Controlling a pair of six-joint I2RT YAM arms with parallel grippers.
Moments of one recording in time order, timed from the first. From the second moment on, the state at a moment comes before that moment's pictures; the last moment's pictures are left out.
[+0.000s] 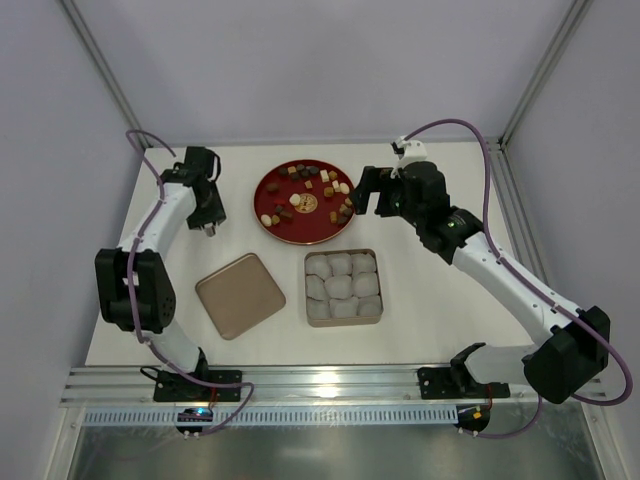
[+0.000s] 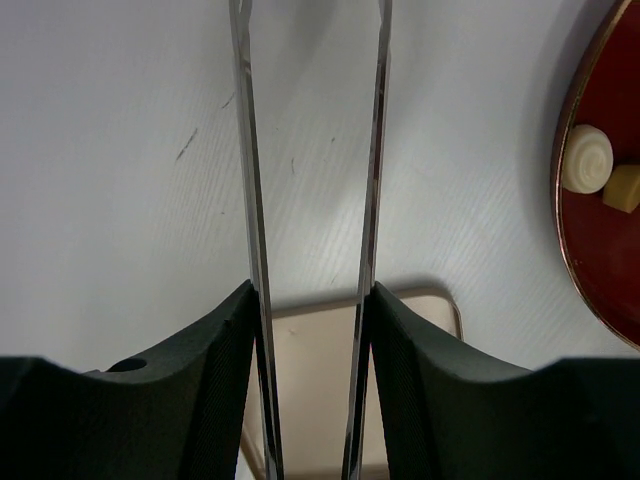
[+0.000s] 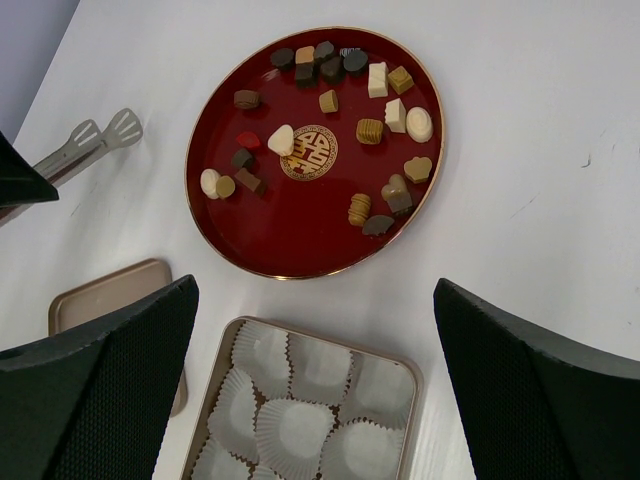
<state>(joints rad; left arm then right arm) -0.09 1.70 1.41 -0.85 -0.24 -0.39 0.54 1.28 1.14 -0.24 0.09 0.37</state>
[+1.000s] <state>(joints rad) -0.39 1.60 1.74 -1.06 -0.21 -0.39 0.54 1.28 1.15 -0.26 0.09 0.37</state>
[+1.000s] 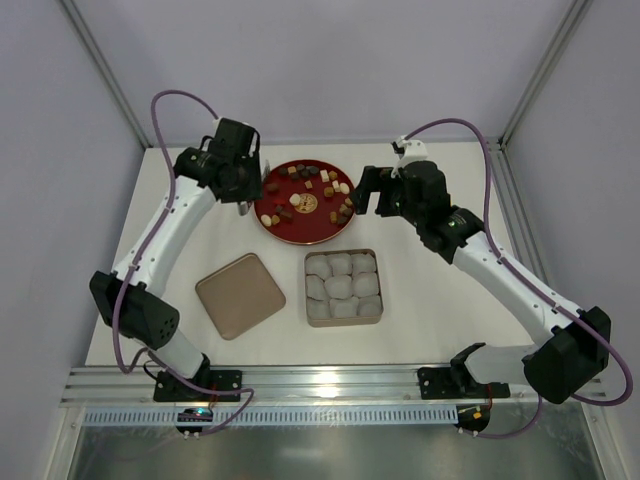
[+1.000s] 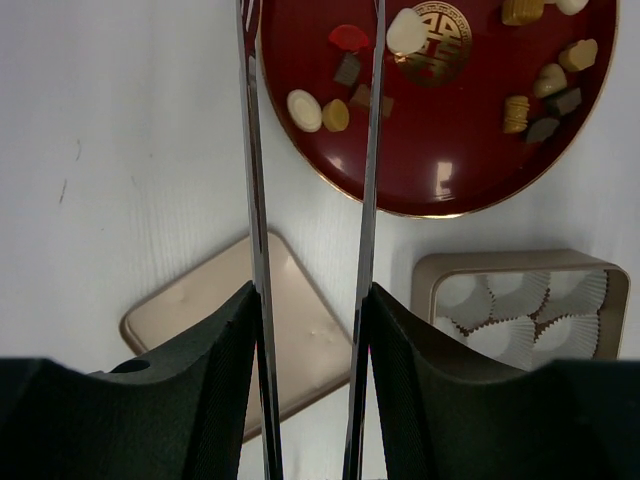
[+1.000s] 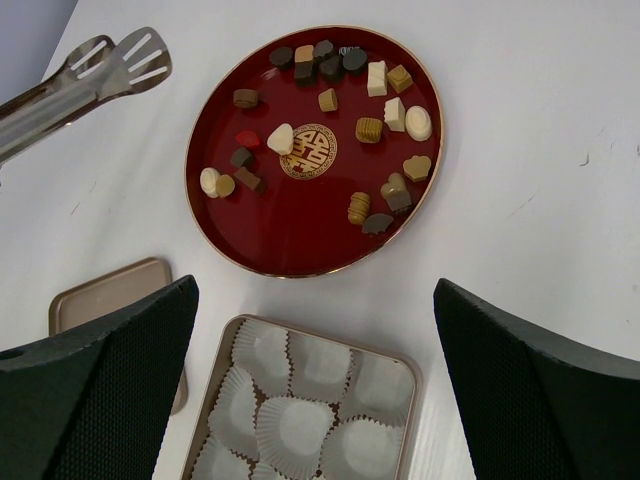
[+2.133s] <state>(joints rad) -0.49 1.99 1.92 -1.06 -0.15 -0.39 0.54 1.28 1.15 -0.27 0.09 0.37</state>
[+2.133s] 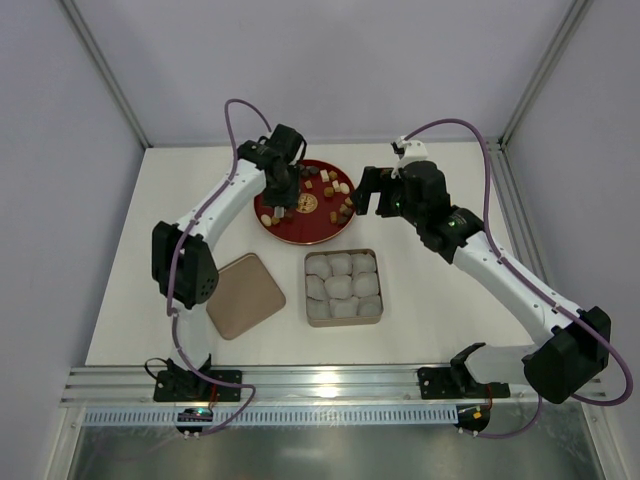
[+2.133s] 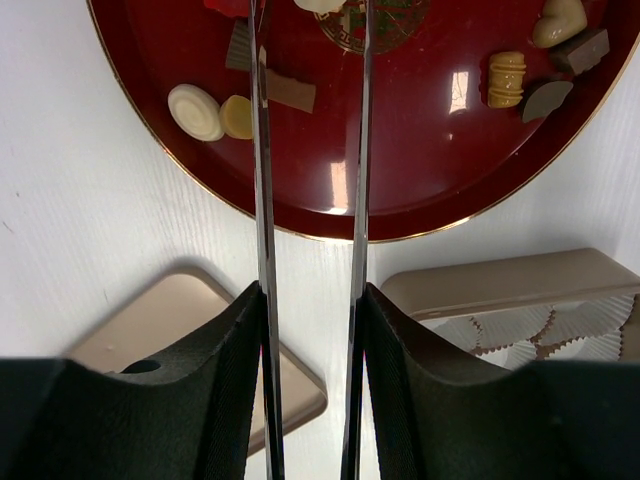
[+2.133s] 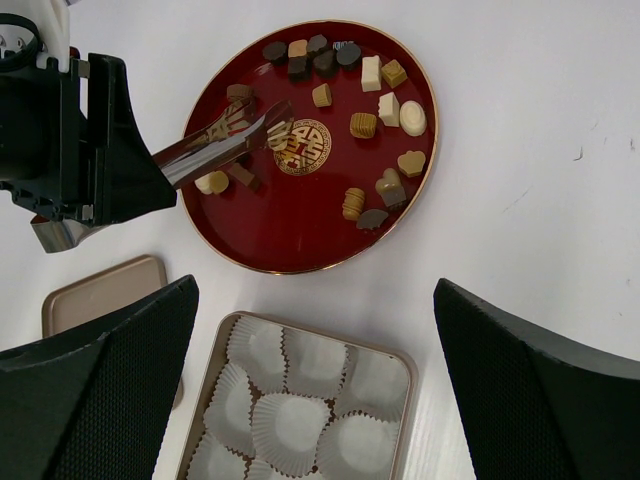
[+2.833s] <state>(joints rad) -0.50 2.02 1.92 -1.05 -0.14 -0.39 0.54 1.28 1.15 -0.27 0.10 0.37</state>
